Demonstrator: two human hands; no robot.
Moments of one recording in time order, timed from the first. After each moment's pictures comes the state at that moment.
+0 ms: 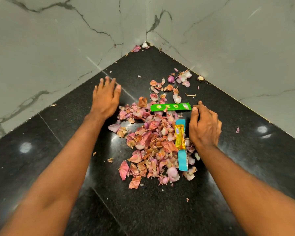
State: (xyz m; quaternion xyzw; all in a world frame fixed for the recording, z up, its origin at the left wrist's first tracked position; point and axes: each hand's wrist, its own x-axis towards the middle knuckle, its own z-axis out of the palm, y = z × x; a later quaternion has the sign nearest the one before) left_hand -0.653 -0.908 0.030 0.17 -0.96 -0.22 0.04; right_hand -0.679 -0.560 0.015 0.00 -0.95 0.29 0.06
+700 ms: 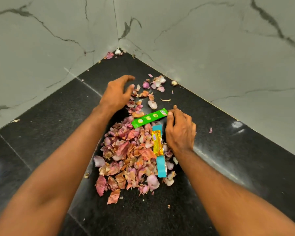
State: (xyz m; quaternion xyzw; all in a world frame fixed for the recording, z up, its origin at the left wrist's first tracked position) left_hand -0.735 -0.814 0.063 0.02 -0.92 -0.38 0.10; right_hand -0.677 -0.562 0.016 -0.01 -0.95 0.30 0.08
